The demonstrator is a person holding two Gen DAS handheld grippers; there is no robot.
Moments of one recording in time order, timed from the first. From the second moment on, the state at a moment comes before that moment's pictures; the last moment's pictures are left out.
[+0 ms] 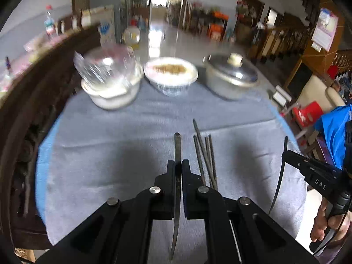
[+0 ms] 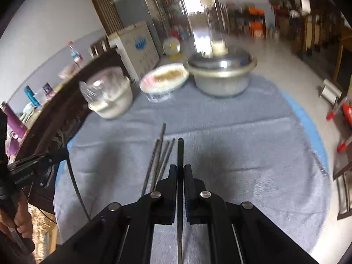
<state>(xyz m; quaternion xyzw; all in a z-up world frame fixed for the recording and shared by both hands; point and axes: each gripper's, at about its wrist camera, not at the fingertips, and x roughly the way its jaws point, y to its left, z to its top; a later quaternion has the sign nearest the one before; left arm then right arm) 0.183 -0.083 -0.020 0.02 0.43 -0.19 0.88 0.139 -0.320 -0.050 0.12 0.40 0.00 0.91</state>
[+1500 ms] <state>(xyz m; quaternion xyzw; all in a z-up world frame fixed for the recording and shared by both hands) -0.016 -0.026 0.100 -0.07 0.24 -0.27 0.93 -0.074 -0.222 0.077 0.09 0.16 0.08 0.98</state>
